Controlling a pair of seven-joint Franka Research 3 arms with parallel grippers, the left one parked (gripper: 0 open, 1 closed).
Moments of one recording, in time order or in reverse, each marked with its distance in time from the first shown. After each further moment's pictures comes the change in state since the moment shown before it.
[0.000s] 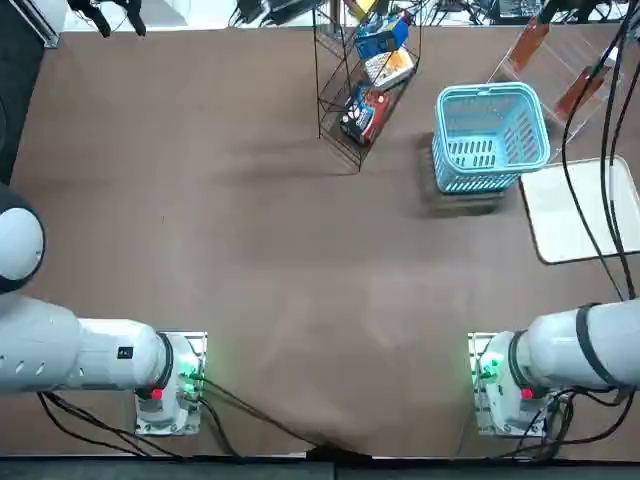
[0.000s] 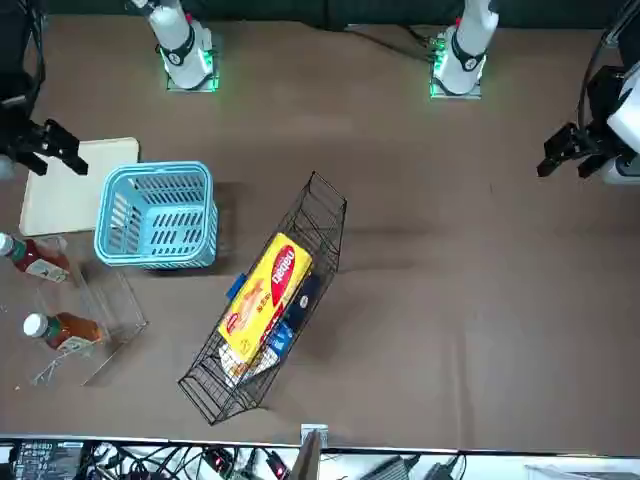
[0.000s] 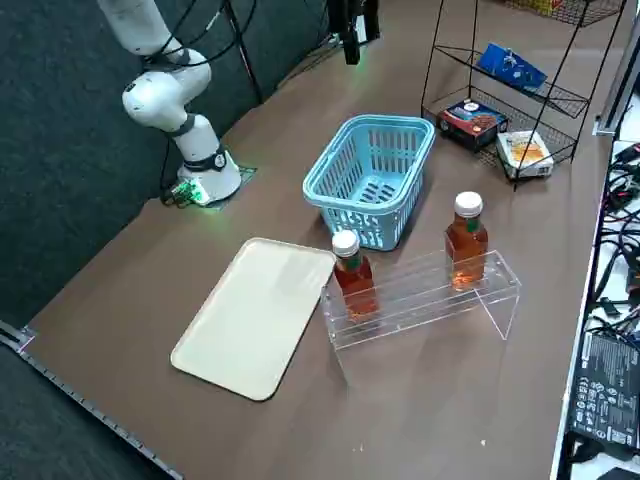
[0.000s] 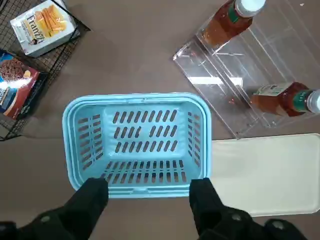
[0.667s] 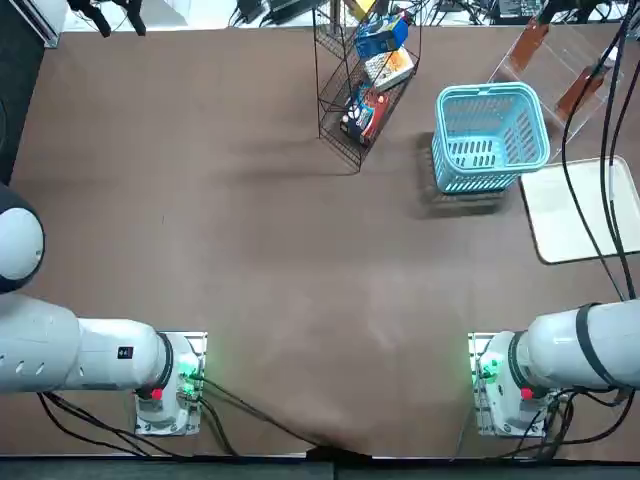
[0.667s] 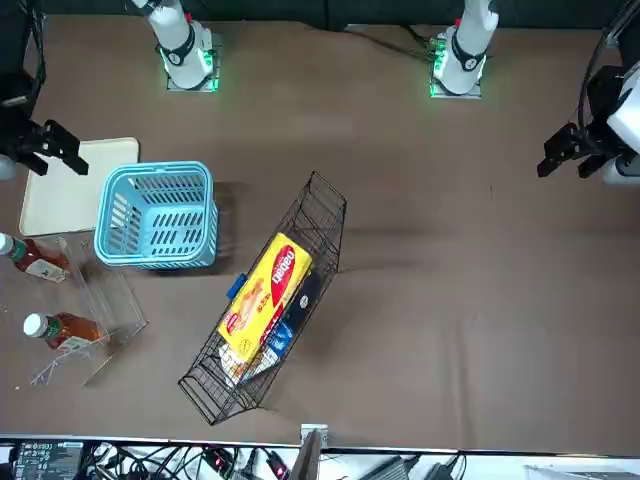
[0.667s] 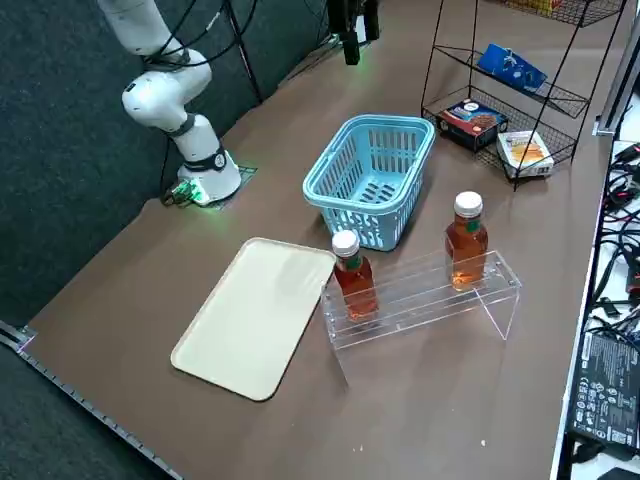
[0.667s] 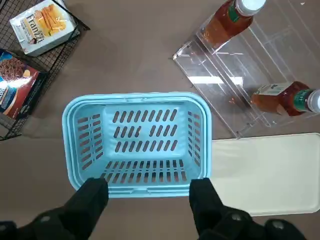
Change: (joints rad) arm 0.000 0.000 0.000 -0.002 0.000 -0.001 0.000
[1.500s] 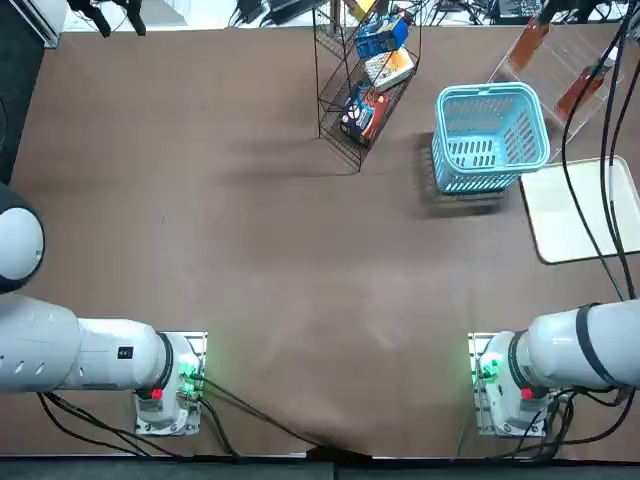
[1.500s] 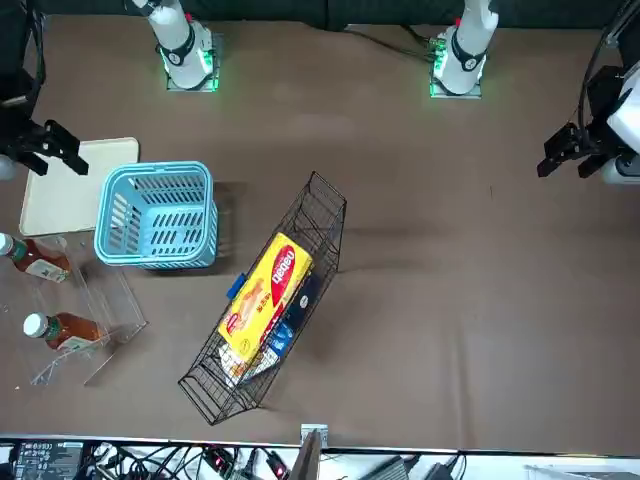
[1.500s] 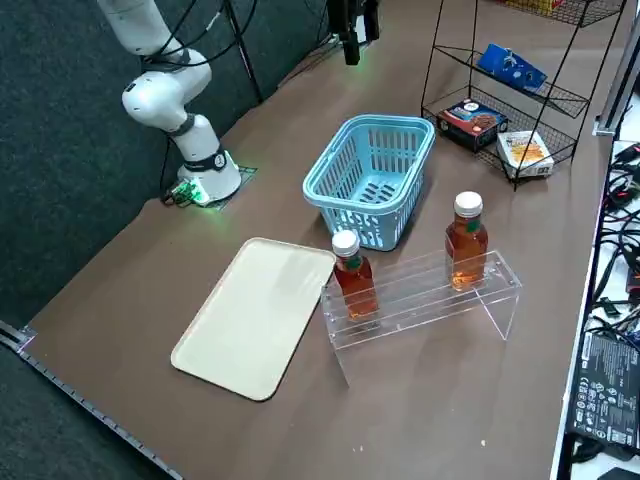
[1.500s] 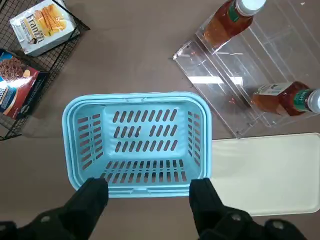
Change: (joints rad) arm 0.000 0.000 0.000 0.000 0.000 0.000 0.000
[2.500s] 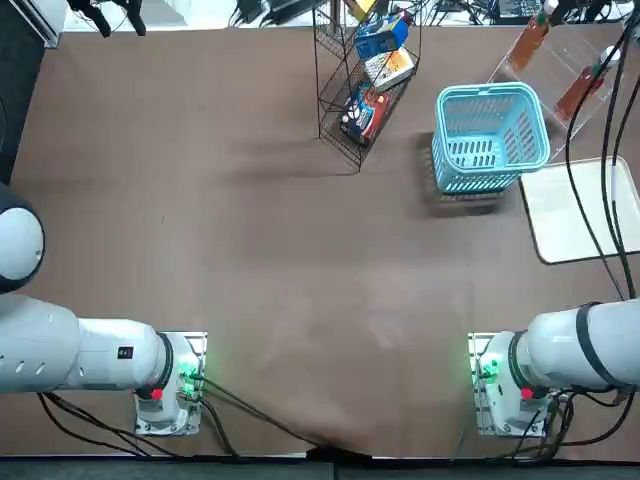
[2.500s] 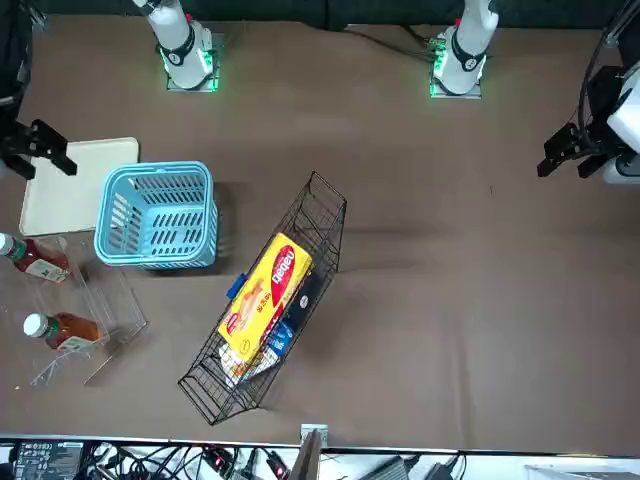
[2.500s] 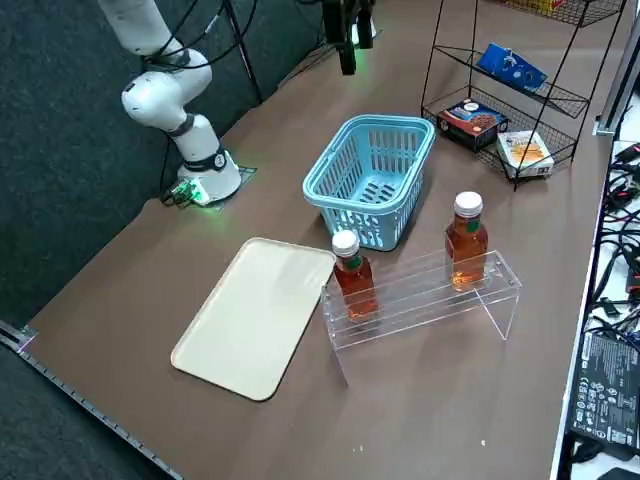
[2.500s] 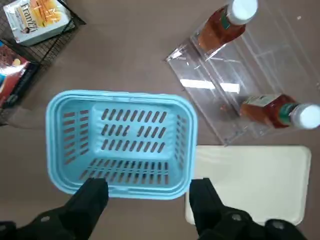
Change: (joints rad) arm -0.034 0.006 -0.010 -0.003 -0.004 0.010 -0.119
